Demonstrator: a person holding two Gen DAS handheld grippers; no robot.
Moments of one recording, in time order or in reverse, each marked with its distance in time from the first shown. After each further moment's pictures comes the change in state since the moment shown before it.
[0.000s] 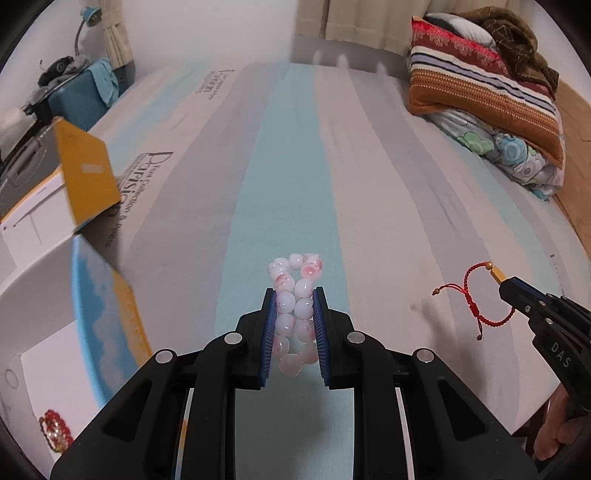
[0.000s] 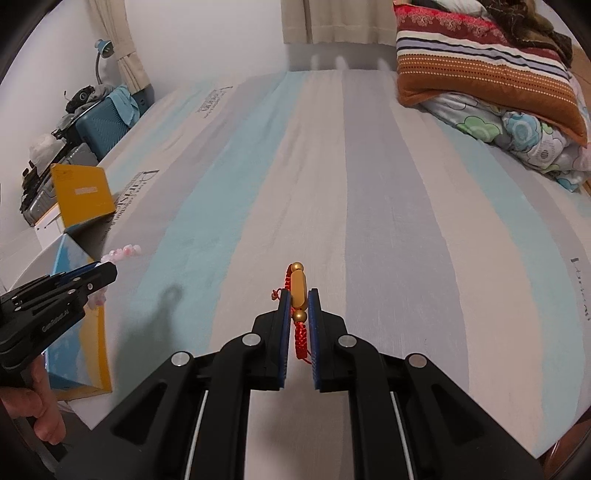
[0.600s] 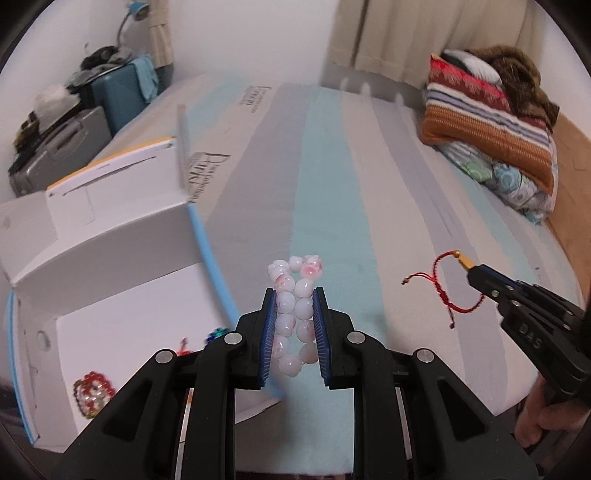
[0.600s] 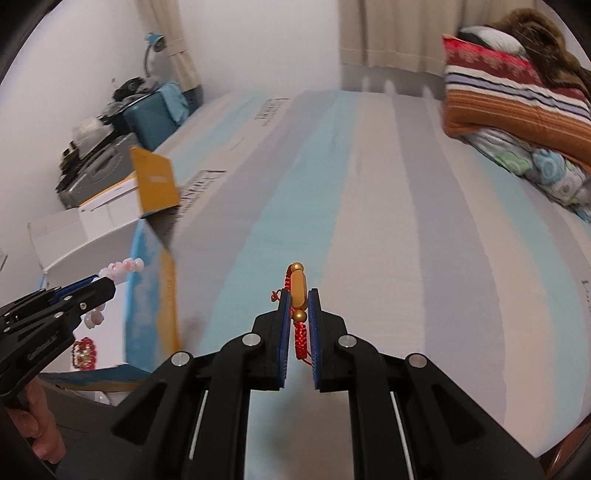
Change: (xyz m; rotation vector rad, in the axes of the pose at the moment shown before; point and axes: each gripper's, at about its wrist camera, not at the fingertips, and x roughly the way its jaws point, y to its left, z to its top) left arm -0.106 0.086 -0.046 -0.089 -0.070 0.003; right arm -0.053 0.117 -0.015 -0.103 -0.055 0.092
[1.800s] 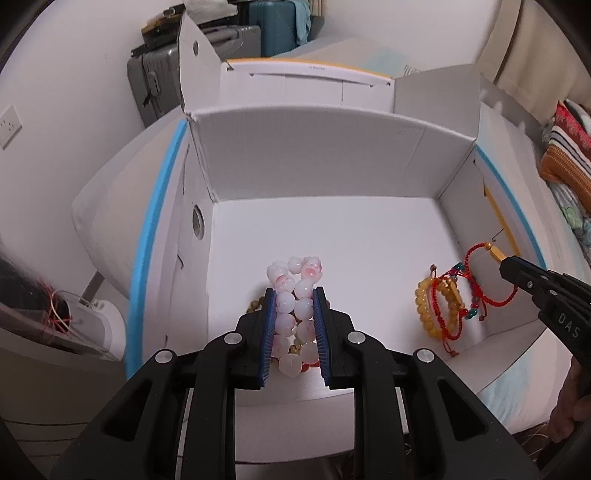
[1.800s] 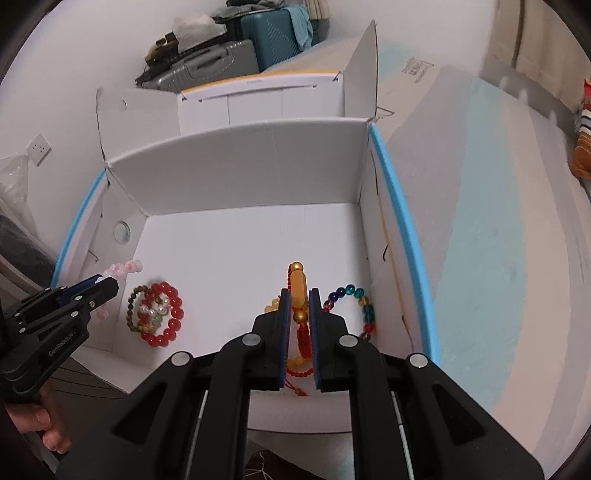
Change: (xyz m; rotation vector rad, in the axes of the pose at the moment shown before) left arm -0.017 0.240 -0.107 -0.301 0.112 0.259; right arm 0.086 0.237 -0.046 -0.285 0.199 0.185
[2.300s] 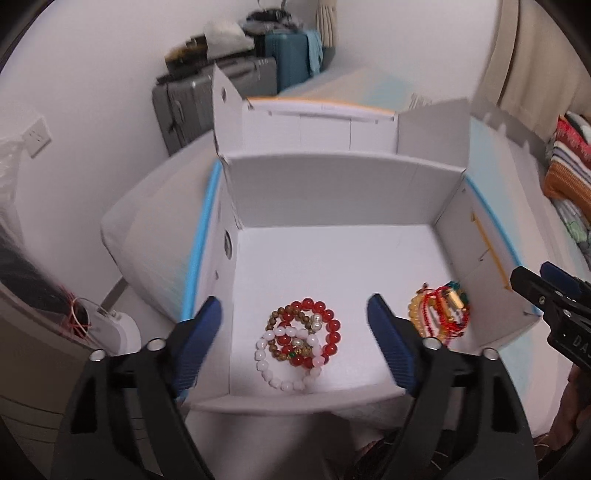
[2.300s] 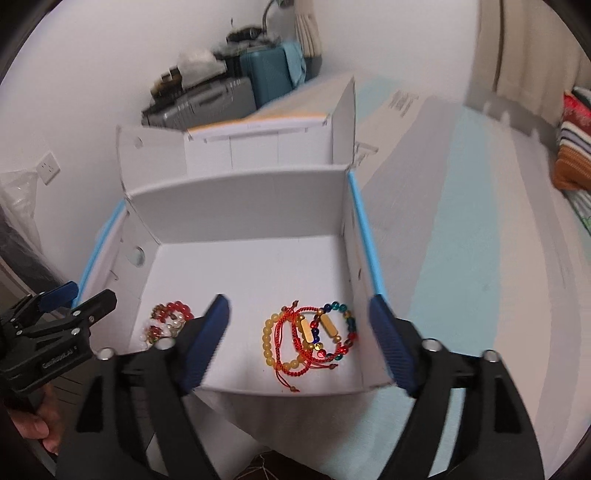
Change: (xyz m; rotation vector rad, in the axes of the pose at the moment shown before) left arm -0.062 -0.002 -0.013 -0.021 -0.140 0.058; right arm -0.069 -0.004 -0.012 0.010 -0.171 -0.020
